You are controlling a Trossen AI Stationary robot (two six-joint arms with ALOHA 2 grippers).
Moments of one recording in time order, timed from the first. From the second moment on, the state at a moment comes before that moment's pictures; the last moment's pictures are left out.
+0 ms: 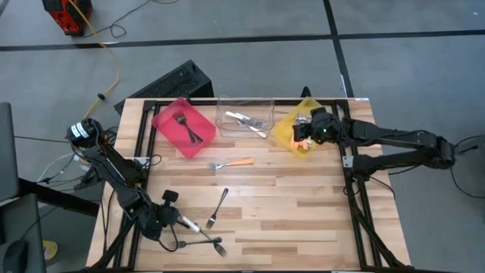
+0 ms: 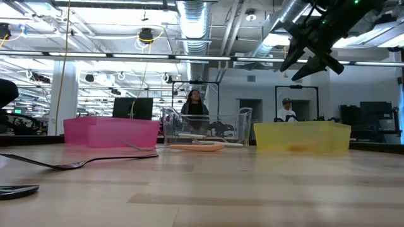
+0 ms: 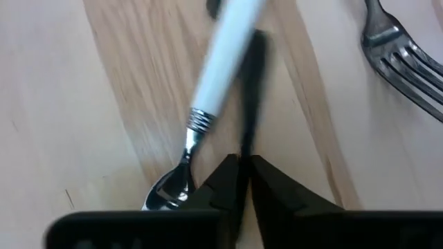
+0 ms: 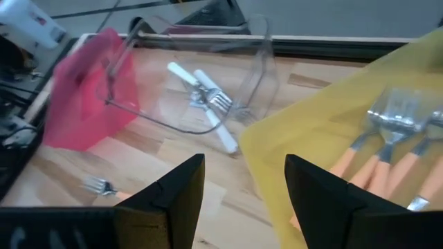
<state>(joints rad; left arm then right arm) -0.96 1.35 0.47 -0.39 -0.22 -0.64 -0.26 0.94 0.76 -0.50 0.39 0.87</state>
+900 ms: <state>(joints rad) -0.96 1.24 0.65 -0.45 -0.29 -0.89 -0.07 0.93 0.76 -0.17 0.39 0.73</state>
